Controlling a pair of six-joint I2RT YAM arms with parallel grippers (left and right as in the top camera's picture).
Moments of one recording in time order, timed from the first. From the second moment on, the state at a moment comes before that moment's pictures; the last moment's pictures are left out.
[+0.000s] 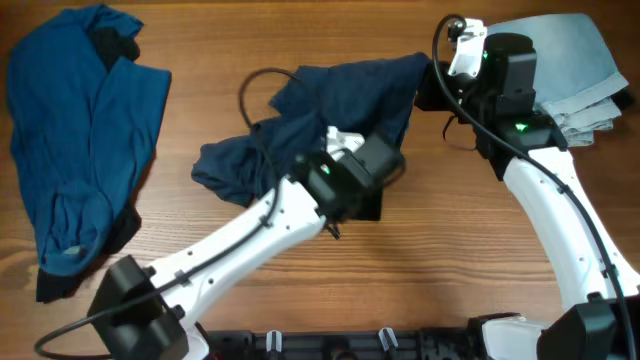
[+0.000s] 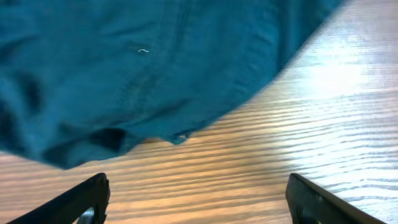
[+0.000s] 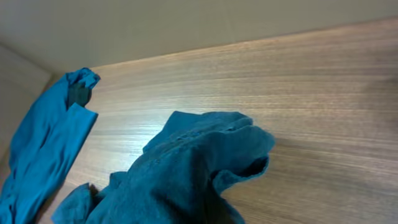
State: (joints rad) left arm -0.92 1.66 1.38 -1.00 -0.19 -0.76; right arm 0.13 1.48 1.18 -0.28 -0.35 0.29
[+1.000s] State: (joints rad) left arm -0.88 1.89 1.30 -0.86 -0.59 -0.75; right arm -0.02 1.49 1.18 -0.25 -0.56 0.33
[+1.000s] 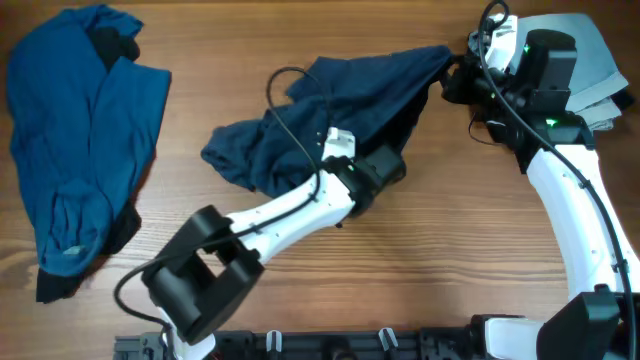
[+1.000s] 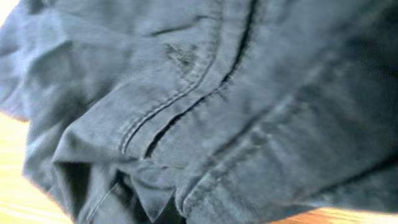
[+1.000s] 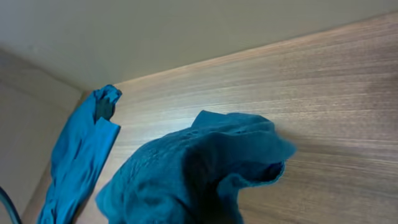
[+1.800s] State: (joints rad) left arm -0.48 1.02 1.40 -0.49 -0.57 -0.34; right arm 0.02 1.27 1.80 -1.12 -0.34 0.13
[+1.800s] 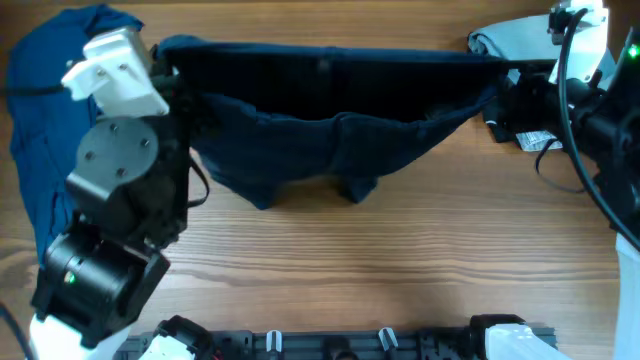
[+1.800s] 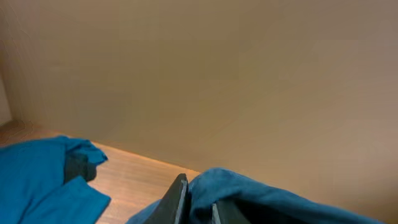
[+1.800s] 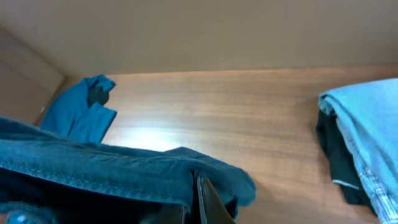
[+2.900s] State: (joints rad) left arm -0.54 1.04 1.53 -0.86 -0.65 -0.44; right arm -0.09 1.57 2.33 -1.56 -0.51 0.15
